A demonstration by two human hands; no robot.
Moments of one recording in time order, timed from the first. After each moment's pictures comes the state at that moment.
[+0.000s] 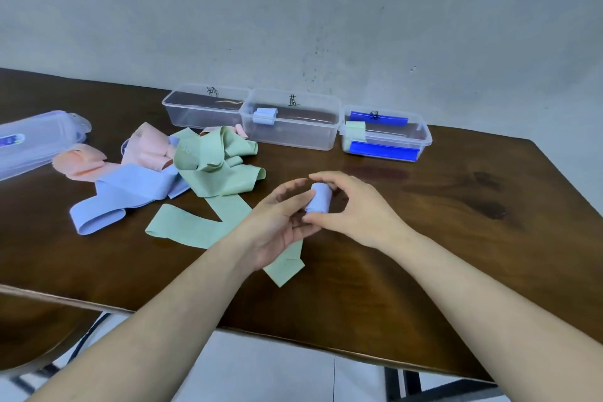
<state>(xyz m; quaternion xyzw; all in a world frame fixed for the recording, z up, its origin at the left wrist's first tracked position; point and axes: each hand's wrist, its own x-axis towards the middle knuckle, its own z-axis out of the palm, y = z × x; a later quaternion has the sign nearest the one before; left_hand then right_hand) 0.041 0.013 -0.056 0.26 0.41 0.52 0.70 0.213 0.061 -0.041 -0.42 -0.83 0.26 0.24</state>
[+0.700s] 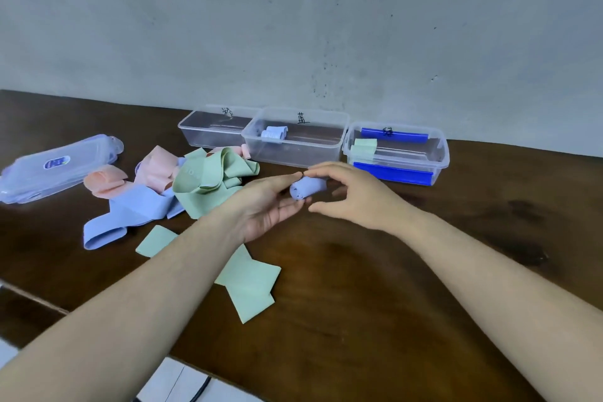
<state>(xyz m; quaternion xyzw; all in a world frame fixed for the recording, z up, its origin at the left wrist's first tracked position) 0.063 0.088 -0.015 0.21 0.52 0.54 0.62 0.242 0.162 -0.029 -0.28 -0.87 0.34 0.23</state>
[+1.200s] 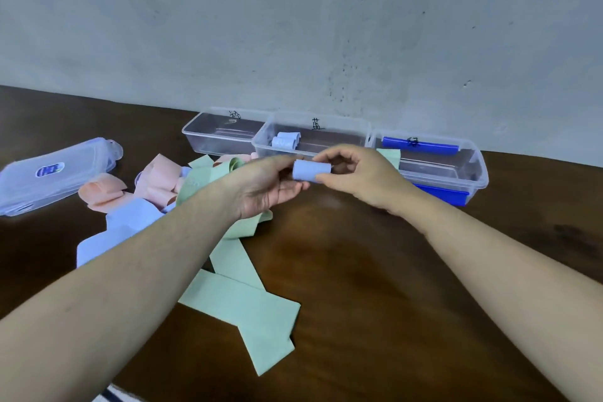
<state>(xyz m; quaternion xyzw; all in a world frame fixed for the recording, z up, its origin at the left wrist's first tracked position) 0.007 0.147 0.002 0.26 0.55 0.50 0.62 0.190 0.216 -0.015 -0.32 -0.79 0.43 0.29</state>
